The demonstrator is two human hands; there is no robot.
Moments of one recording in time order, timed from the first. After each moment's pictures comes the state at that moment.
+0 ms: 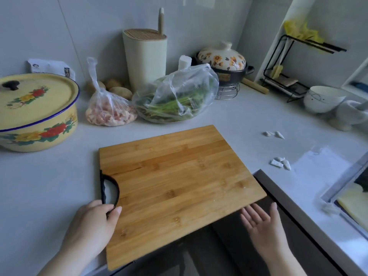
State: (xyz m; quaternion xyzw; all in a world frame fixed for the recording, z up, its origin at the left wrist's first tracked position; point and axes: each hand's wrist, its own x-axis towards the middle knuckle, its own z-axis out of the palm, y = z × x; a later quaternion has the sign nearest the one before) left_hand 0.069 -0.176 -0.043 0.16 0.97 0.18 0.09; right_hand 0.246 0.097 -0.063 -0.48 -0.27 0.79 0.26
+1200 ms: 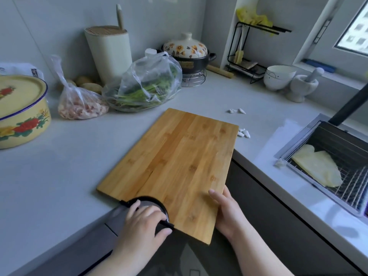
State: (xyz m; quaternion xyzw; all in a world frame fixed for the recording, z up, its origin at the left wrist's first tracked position) left_hand 0.204 -0.125 -0.052 0.51 0.84 0.18 0.01; right_hand 0.305 0.054 -0.049 -0.36 -0.37 0.85 0.12
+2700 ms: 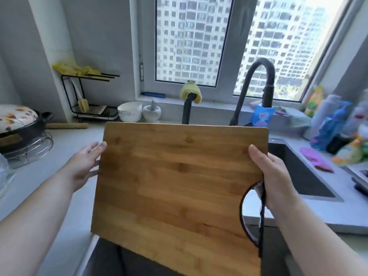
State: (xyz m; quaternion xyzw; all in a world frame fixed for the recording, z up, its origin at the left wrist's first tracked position) left_hand 0.123 0.188 0.084 0.41 0.61 0.50 0.46; right_hand 0.460 0.117 0.133 -0.42 -0.46 0.50 0.60
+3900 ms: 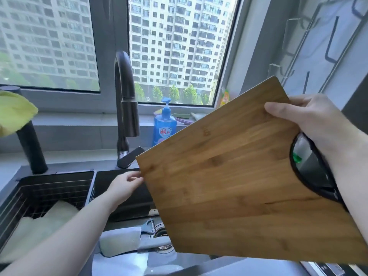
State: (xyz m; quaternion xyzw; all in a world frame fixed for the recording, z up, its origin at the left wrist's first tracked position) left_hand 0.595 0.454 0.034 0.63 0.55 0.31 0.45; right_hand 0.847 0.293 0.256 -0.63 -0.53 0.19 0.53
